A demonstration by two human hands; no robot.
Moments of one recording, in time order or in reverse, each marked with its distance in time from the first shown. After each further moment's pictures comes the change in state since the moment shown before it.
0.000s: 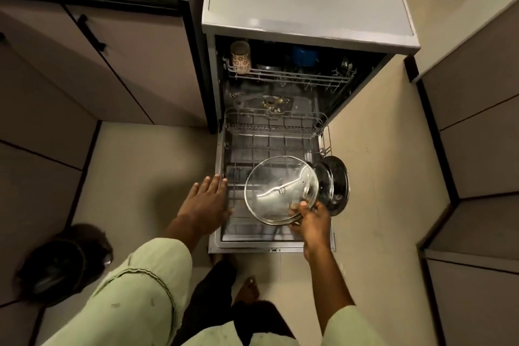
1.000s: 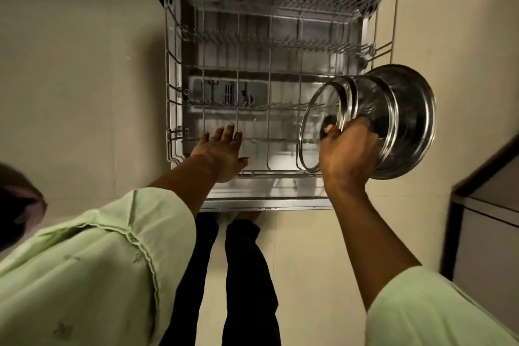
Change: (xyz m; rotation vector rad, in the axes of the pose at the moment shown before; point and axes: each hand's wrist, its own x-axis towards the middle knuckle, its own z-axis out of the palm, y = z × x) left_hand 0.304 0.018 0.219 -0.003 -0.427 0.042; right_hand 0.279 0.084 0.039 -1.161 0.359 -0.199
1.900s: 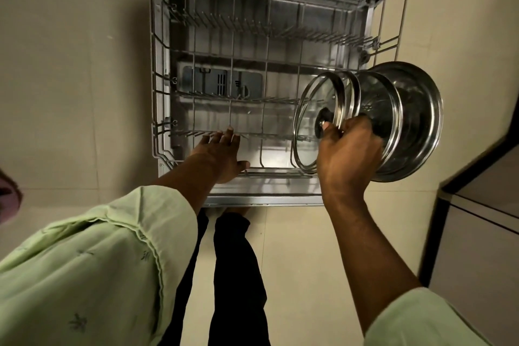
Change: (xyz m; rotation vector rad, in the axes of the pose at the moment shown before) left_hand 0.030 0.006 0.018 0.005 -0.077 0.033; right_hand 0.005 0.000 0.014 0.060 0.107 -0.096
